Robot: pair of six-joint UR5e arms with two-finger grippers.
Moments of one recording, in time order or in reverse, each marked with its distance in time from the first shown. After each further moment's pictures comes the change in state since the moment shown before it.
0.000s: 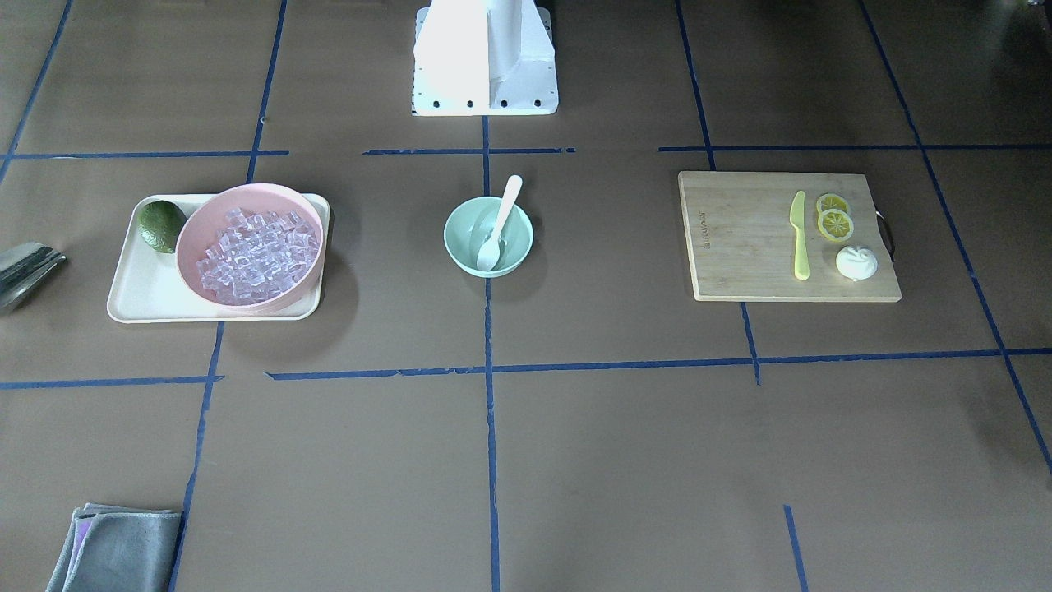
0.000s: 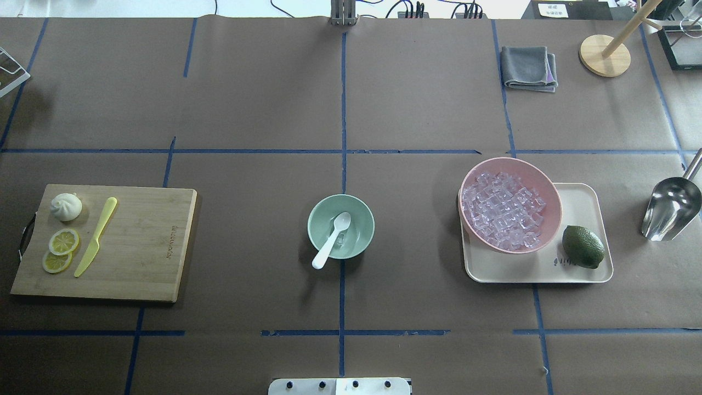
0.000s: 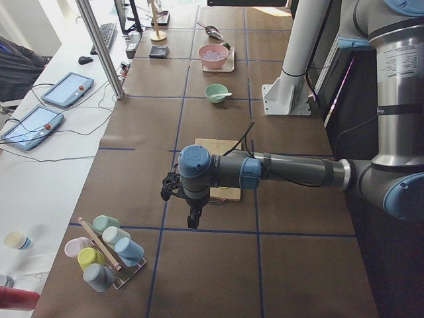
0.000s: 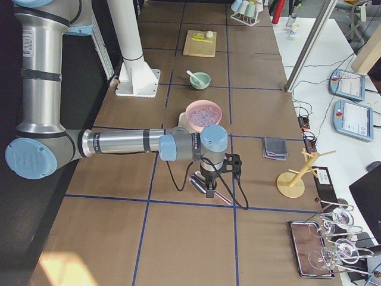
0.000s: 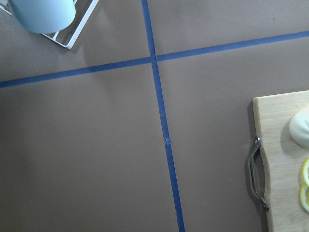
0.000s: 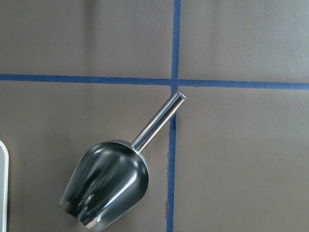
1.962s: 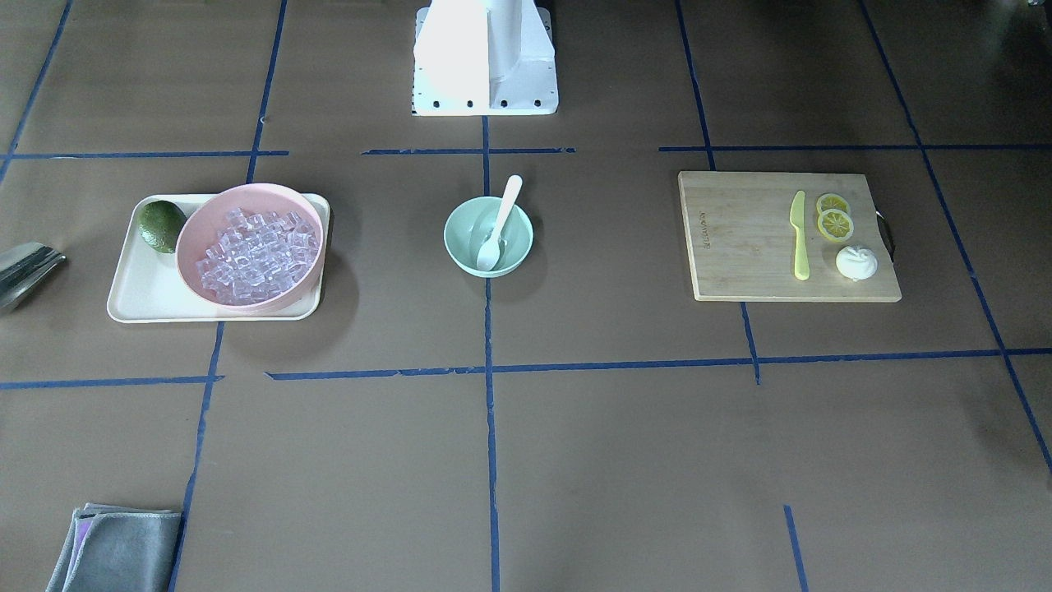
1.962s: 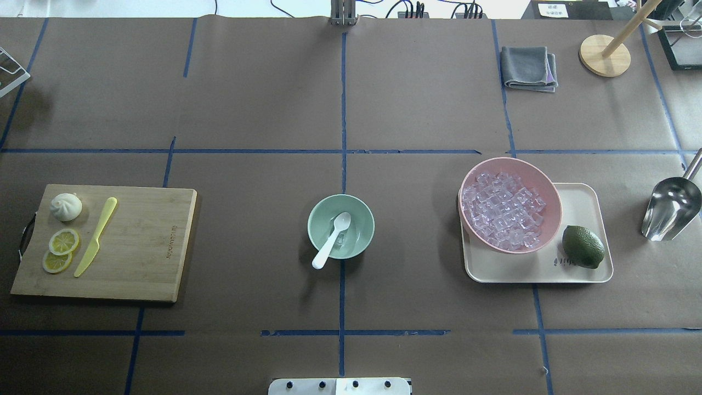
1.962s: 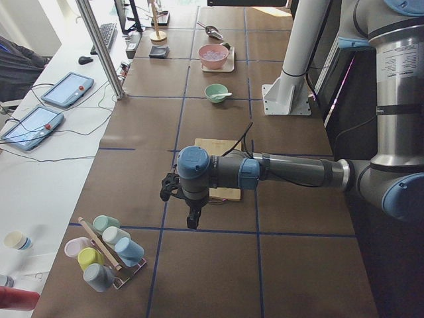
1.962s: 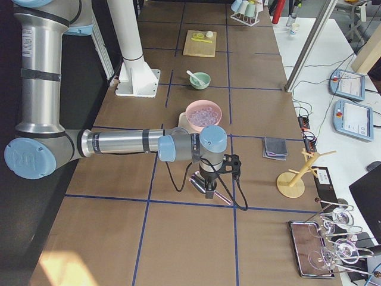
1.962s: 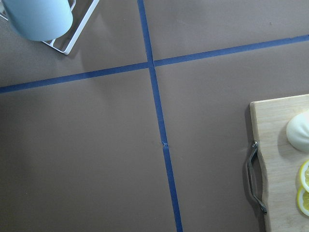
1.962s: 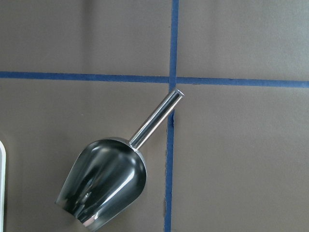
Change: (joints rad) left arm 0.000 -0.006 0.012 0.005 -0.003 0.005; right arm 0.000 -0.011 -0.004 0.002 0.001 -0.004
